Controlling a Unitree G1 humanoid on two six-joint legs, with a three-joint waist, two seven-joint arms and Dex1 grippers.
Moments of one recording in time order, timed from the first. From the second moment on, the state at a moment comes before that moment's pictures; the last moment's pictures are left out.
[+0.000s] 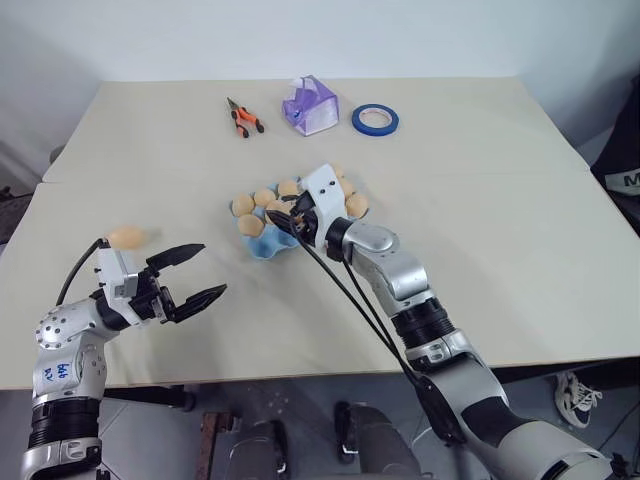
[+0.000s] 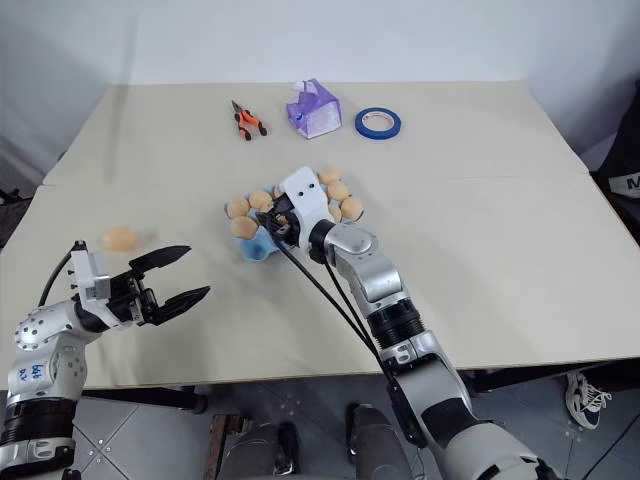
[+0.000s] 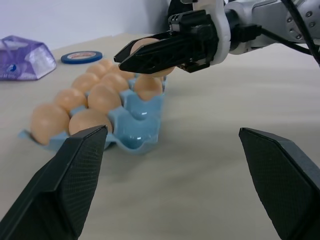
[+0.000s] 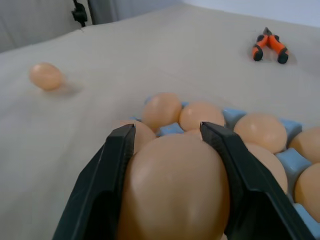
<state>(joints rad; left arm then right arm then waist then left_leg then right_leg) -0.20 0.61 0.32 0.22 -0.54 -0.09 -1.18 -0.88 0.03 0.19 0.45 0.13 0.30 0.48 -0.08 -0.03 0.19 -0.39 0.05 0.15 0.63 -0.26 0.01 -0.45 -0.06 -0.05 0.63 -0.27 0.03</state>
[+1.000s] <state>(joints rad) -0.06 0.60 0.44 0.16 -0.48 -0.14 -0.89 -0.55 -0.39 0.03 0.08 0.28 0.27 0.84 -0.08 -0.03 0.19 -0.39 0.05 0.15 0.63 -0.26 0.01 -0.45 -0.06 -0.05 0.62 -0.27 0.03</state>
